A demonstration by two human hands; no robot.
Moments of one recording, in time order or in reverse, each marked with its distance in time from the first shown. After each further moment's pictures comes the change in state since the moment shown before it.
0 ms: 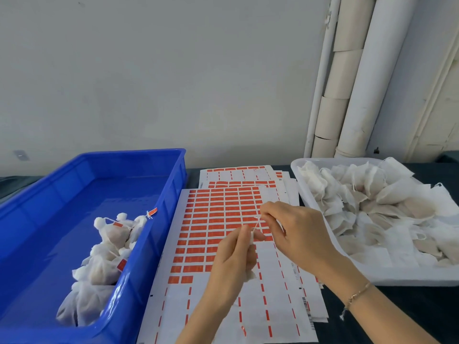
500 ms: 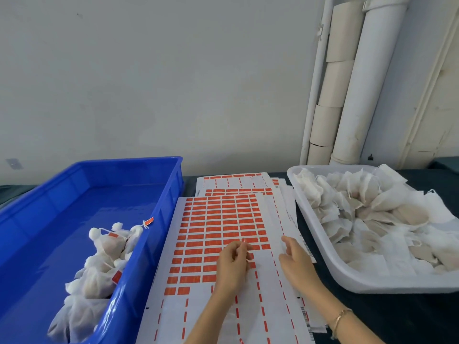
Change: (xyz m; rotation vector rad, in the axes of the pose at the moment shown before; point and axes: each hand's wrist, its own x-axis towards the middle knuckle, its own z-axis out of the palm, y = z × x) left_hand 0.070 -0.078 -0.001 0.258 0.191 -0.084; right_hand -0.049 0.041 0.068 0.504 -0.269 0.949
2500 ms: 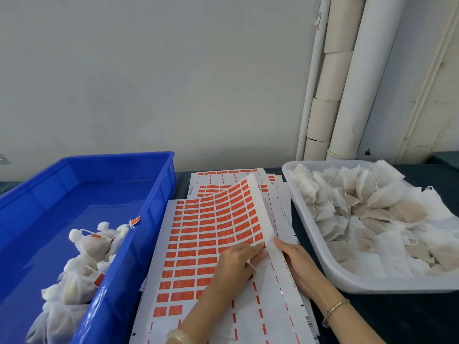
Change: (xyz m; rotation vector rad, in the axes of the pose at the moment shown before) left_hand 0.019 -0.019 0.008 0.671 -0.193 0.705; right_hand 0.027 0.029 -0.016 0.707 -0.265 0.167
